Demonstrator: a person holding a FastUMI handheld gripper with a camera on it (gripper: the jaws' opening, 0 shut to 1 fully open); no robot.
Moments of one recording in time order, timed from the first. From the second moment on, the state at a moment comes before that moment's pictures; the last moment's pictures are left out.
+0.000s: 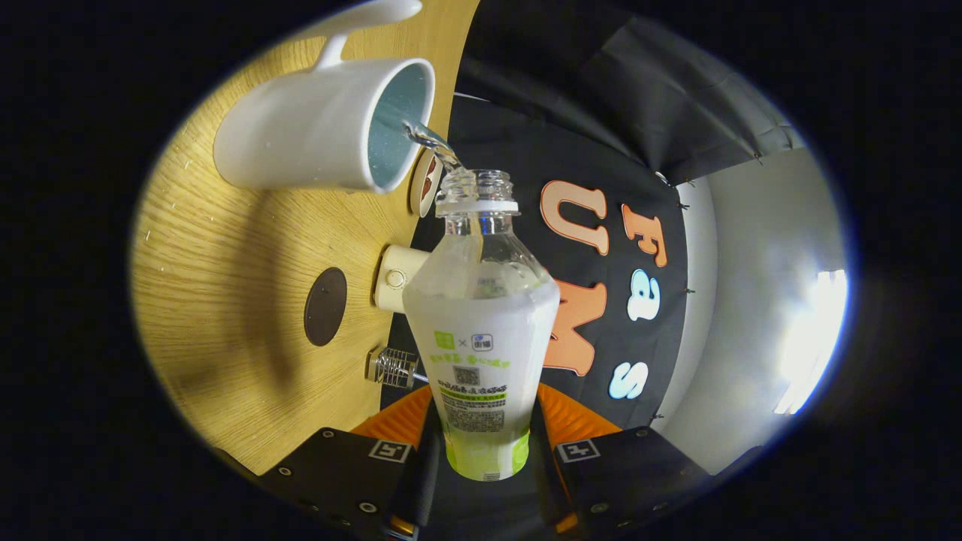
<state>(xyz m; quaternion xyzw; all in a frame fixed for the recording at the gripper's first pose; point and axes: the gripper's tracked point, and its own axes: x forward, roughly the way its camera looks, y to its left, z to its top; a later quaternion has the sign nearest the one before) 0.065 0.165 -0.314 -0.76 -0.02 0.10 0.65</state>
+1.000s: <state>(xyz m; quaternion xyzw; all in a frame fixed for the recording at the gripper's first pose) 0.070 0.178 -0.301 -0.80 -0.05 0.11 0.59</state>
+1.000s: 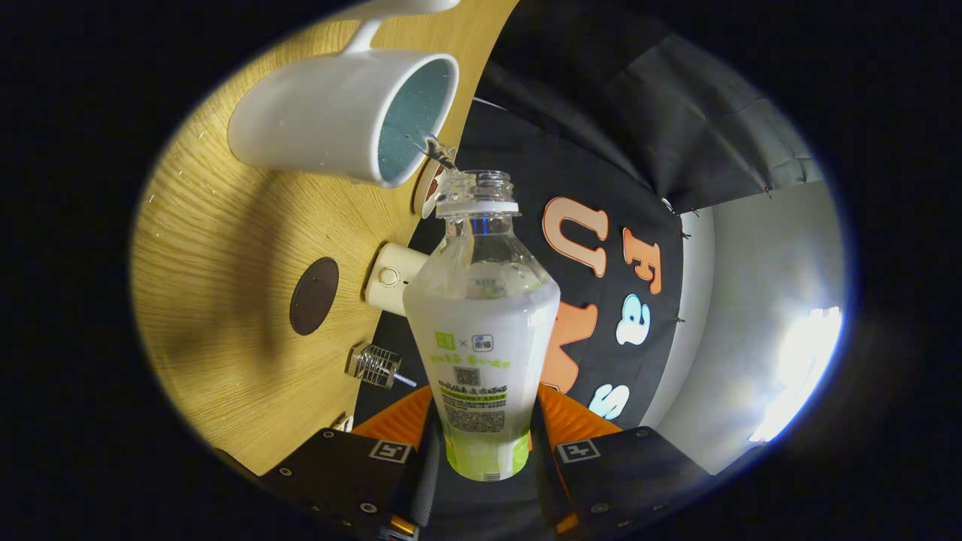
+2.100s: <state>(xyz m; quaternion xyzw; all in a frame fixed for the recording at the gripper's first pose) 0.083 0.201 -0.285 -0.84 -0.12 0.12 0.52</state>
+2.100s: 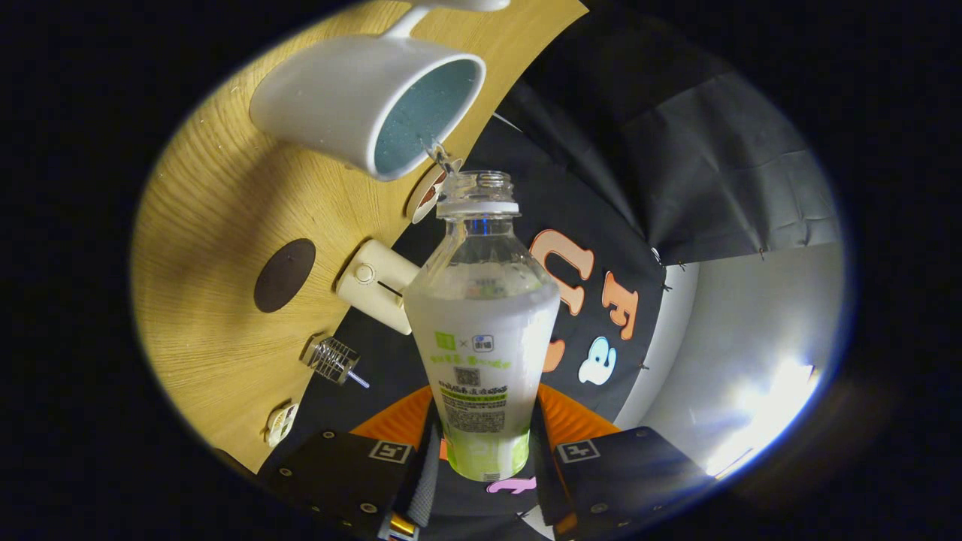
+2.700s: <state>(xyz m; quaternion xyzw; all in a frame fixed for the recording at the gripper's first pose) 0.082 0.216 -0.279 -0.85 -0.15 0.12 0.49</state>
